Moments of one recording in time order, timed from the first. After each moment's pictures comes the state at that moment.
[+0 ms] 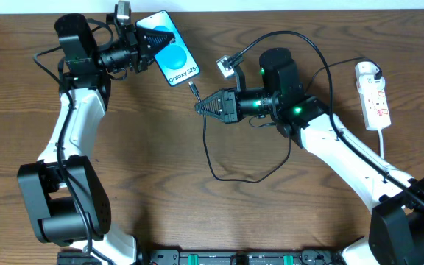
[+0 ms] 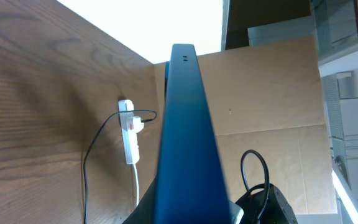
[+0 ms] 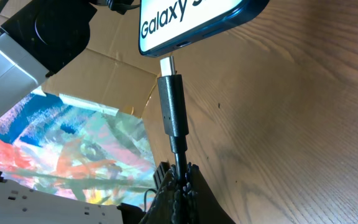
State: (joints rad) left arm 0.13 1.78 1.30 0.24 1.27 -1.11; right arm 0.51 1.67 1.19 -0.02 -0.96 0.63
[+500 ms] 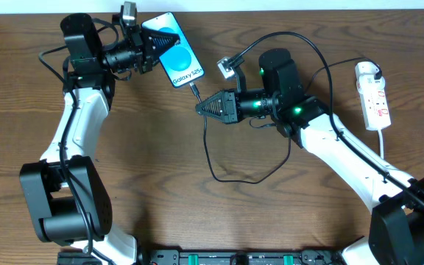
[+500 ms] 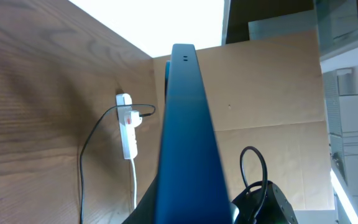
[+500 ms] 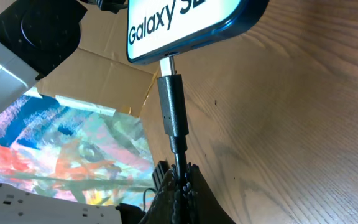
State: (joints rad) left arm 0.11 1.78 1.30 0.22 1.27 -1.11; right arm 0.51 1.67 1.19 -0.04 -0.95 0.63
